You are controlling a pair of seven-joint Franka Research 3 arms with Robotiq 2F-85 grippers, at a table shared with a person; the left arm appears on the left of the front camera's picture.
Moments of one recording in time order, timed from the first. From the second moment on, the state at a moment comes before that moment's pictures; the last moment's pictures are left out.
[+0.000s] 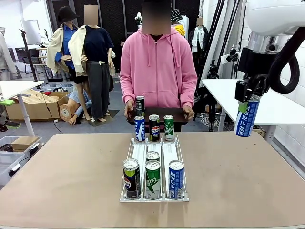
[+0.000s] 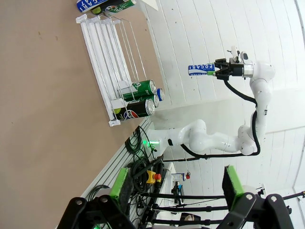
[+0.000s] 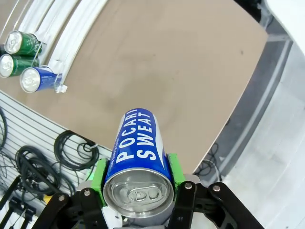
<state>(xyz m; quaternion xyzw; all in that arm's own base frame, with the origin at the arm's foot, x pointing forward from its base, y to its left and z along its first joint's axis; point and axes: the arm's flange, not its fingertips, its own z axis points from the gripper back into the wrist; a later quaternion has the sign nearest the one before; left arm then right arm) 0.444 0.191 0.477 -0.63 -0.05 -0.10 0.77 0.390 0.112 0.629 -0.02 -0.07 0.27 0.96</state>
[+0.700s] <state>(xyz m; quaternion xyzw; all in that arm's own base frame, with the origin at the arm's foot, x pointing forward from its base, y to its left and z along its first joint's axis) 0.444 0.191 0.477 -0.63 -0.05 -0.10 0.77 0.390 0.113 0.629 -0.02 -0.07 0.27 0.96</state>
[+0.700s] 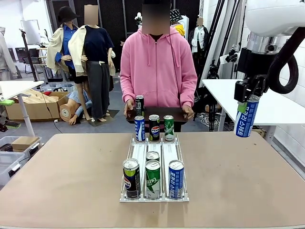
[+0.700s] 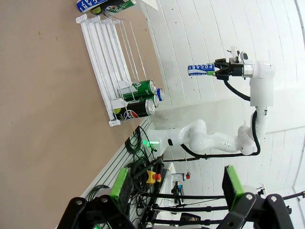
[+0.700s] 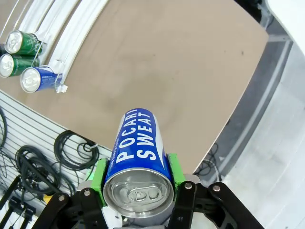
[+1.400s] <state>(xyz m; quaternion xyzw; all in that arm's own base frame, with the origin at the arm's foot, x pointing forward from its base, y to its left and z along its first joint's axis) 0.444 0.191 0.477 -0.63 -0.05 -0.10 0.77 0.390 0.113 0.629 -0.02 -0.07 0.27 0.96</state>
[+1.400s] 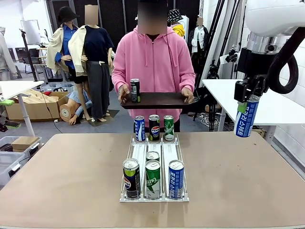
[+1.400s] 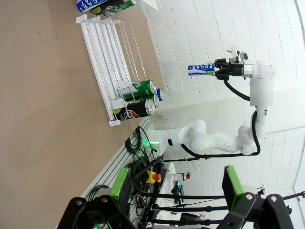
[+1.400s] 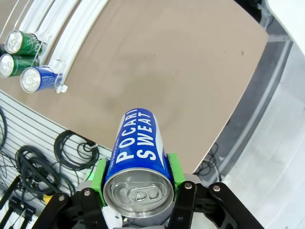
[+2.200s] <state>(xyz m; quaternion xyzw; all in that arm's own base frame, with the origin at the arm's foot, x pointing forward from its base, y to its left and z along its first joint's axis) 0.444 0.191 0.477 -0.63 -0.05 -0.10 0.77 0.390 0.113 0.629 -0.02 -0.07 0.27 0.96</state>
